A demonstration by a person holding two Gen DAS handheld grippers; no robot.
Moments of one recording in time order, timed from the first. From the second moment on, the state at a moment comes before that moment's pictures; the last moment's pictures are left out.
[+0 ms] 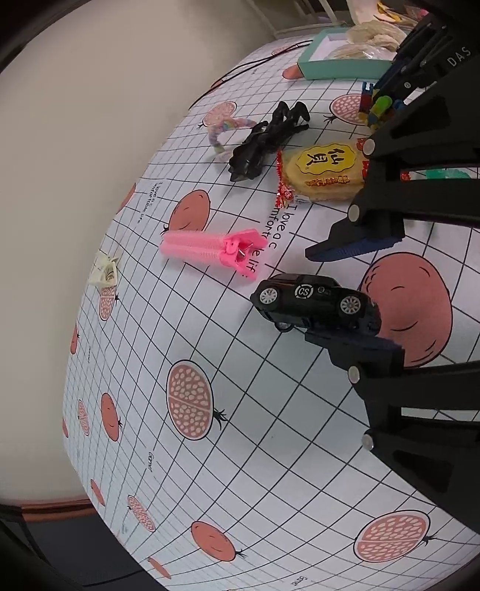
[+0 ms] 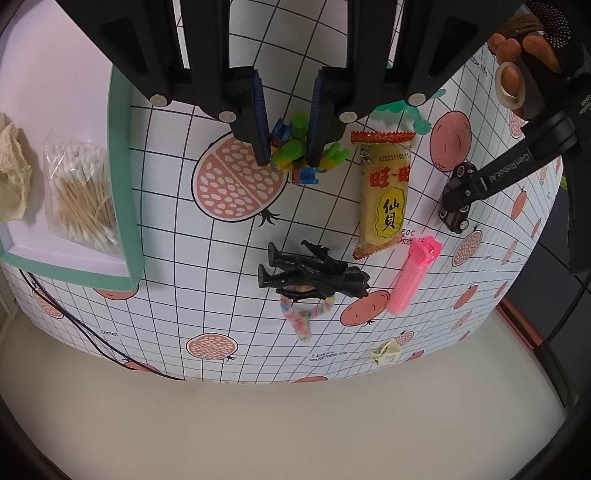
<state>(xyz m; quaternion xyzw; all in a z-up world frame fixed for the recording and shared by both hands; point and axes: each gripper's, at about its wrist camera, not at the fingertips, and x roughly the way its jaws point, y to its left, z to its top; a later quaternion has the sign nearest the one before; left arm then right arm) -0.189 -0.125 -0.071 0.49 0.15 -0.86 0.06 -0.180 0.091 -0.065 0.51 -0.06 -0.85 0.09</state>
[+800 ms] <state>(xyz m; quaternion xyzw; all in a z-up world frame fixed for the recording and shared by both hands) -0.183 -0.124 -0.042 0.45 0.16 -0.88 0.06 -0.171 0.110 -0.044 0.49 -0.10 -0.86 0.09</state>
